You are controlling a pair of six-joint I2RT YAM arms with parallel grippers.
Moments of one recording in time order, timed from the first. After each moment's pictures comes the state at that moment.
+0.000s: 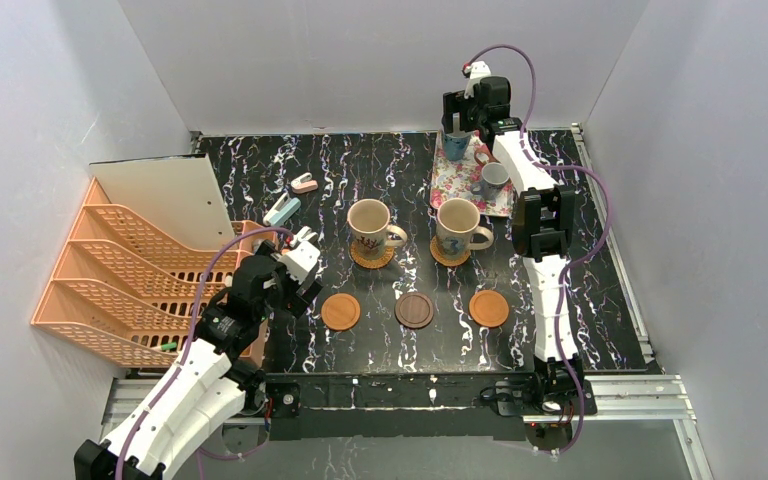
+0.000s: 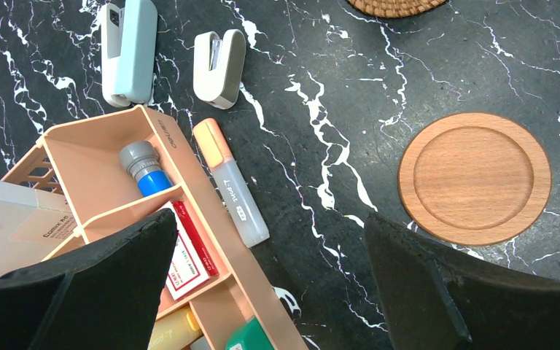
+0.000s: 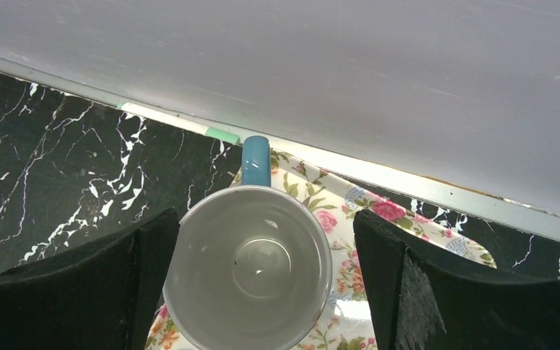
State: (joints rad) left arm -0.46 0.63 0.47 -0.42 -0.09 0.38; right arm 0.20 2.56 2.41 -0.25 -0.16 -0.03
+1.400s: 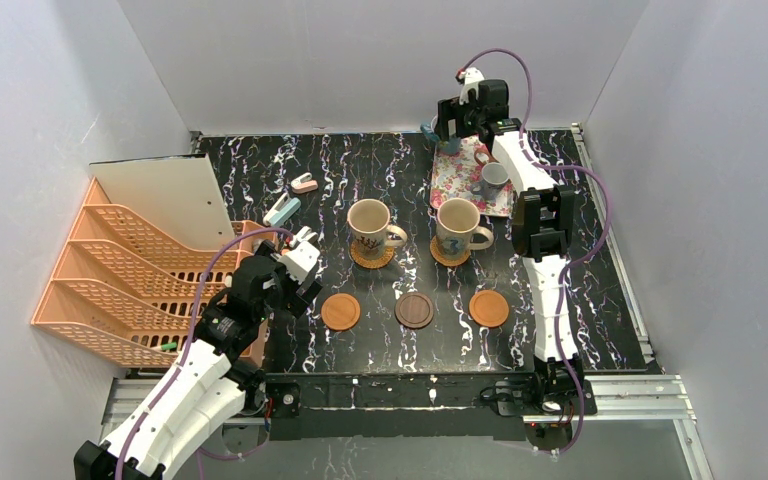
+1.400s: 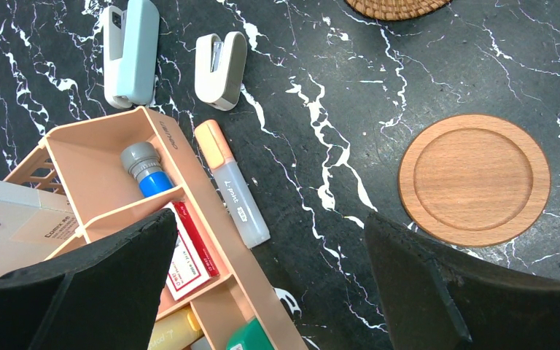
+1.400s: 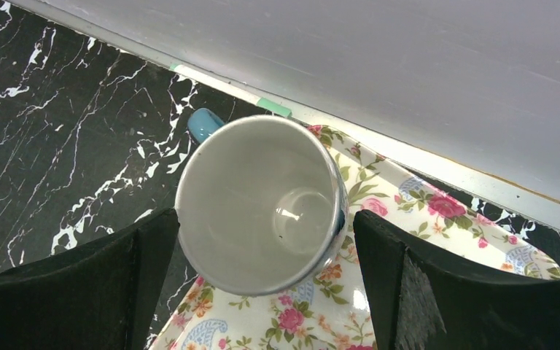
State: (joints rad) left arm -0.46 0.62 0.47 -0.42 -0.09 0.38; right arm 0.20 2.56 2.41 -0.32 -0.29 -0.05
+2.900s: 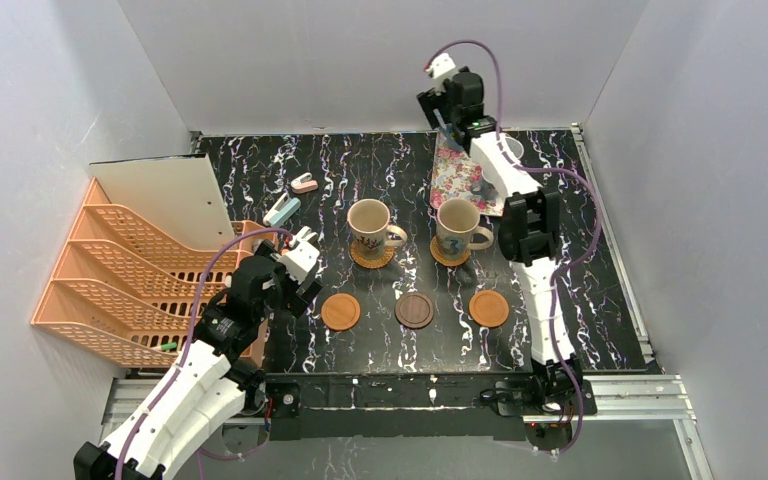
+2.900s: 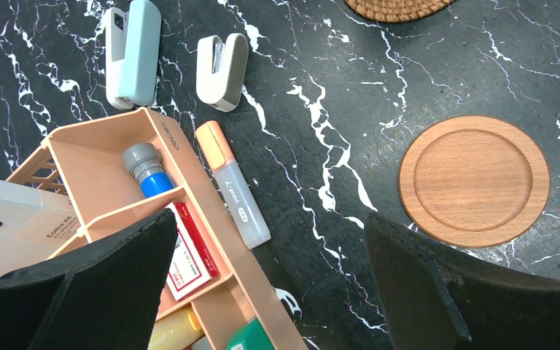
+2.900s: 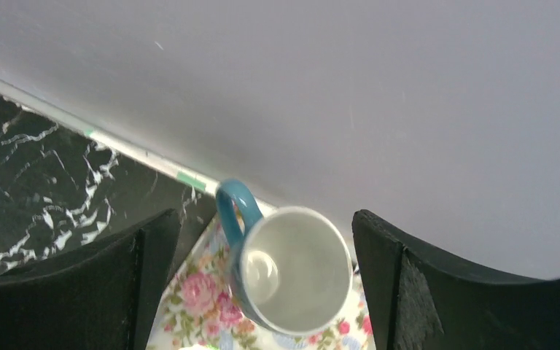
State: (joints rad) left arm -0.46 0.62 0.47 -0.42 -0.09 0.38; right arm 0.28 2.54 2.42 -0.19 0.01 -0.32
